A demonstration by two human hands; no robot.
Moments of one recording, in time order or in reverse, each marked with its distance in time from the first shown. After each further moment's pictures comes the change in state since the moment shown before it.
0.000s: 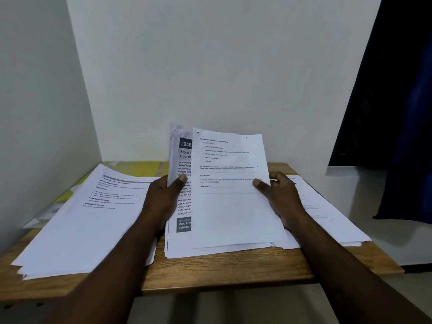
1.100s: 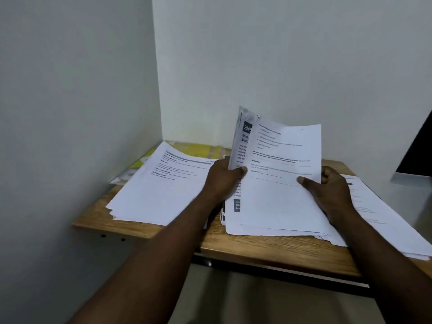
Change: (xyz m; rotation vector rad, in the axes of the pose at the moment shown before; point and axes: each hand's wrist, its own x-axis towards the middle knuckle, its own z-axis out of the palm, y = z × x) left_hand -0.008 0.004 0.003 0.109 -0.046 0.001; right_hand -0.002 0.002 0.007 -0.191 -0.024 -0.130
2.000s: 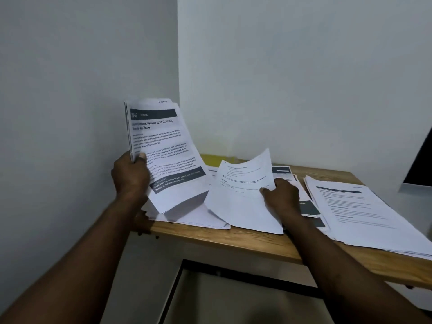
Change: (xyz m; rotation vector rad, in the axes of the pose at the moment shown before) left_hand -0.071 0.070 -0.210 0.360 0.886 0.126; right_hand -0.056 -0.057 0.129 -0.436 -0.030 -0.006
